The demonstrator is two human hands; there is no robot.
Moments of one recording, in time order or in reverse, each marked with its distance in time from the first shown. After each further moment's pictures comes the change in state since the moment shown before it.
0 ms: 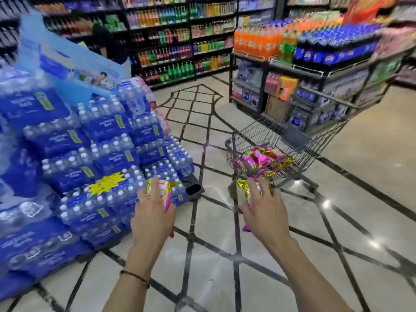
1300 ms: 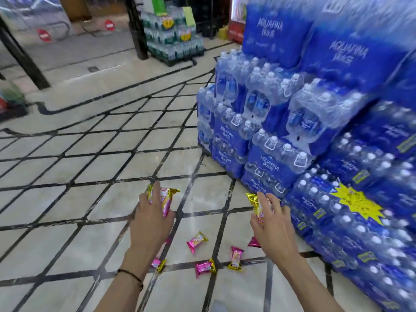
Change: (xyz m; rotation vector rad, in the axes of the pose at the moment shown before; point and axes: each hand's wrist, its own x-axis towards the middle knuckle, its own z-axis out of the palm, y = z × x) left_hand -0.199 -0.528 -0.221 0.122 0.448 -1.227; right_hand -0.130 -0.640 0.172 0.351 -0.468 -1.233
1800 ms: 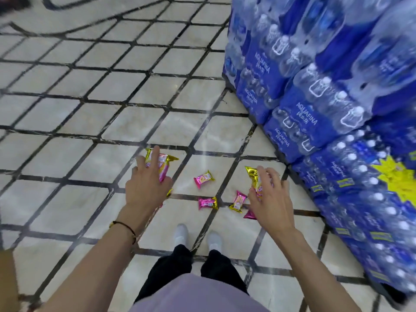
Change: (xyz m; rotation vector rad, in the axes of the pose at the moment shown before) left_hand 0.003 -0.059 0.089 0.114 -0.101 -0.152; right_hand 0.021 0.029 0.103 0.053 -0.240 -0.164
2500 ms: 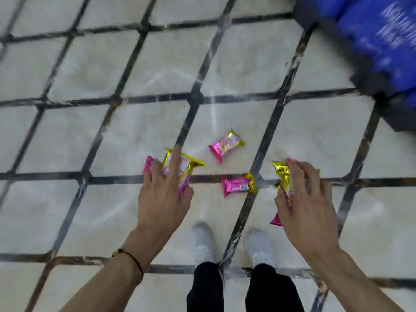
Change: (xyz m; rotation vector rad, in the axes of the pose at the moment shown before) left_hand 0.139 -0.178 0.430 0.042 -0.136 0.166; right_hand 0.066 0.103 0.459 -0.058 -0.020 0.093
